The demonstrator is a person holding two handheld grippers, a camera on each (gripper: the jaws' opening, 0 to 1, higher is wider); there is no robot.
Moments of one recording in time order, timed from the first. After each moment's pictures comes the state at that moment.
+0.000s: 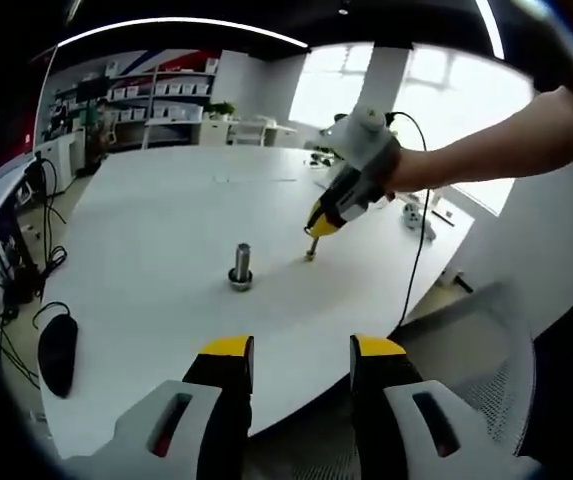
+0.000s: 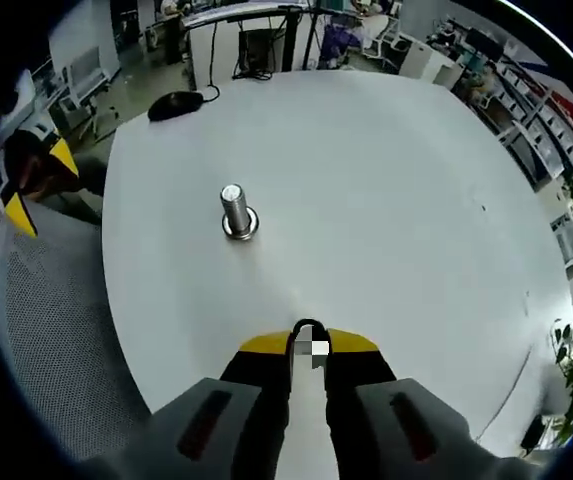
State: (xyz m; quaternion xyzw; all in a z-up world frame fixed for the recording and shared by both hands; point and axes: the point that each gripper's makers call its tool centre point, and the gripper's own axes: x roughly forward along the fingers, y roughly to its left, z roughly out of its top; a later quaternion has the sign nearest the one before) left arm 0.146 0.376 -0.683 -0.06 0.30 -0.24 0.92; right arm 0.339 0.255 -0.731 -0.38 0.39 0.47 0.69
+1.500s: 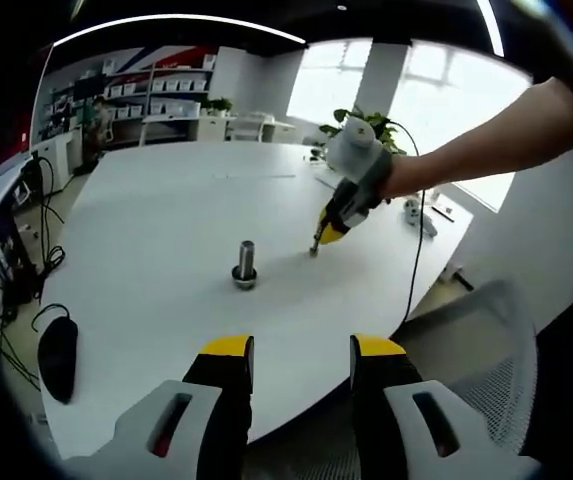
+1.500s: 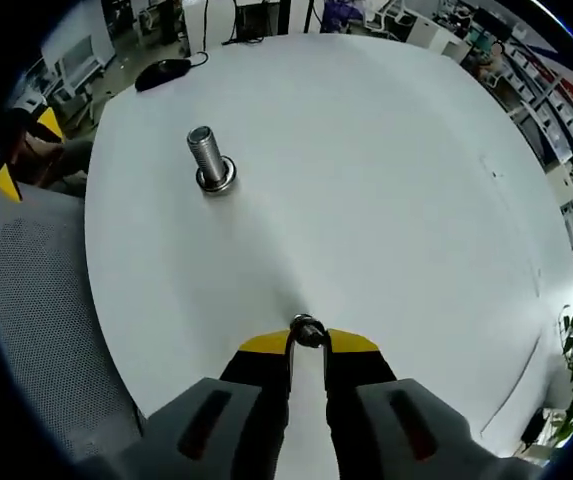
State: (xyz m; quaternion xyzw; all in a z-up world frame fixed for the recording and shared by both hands) left arm 0.152 0.384 -0.688 -0.06 0.31 -0.24 0.92; right arm 0.350 0.233 -0.773 -0.40 0.44 0.46 0.66
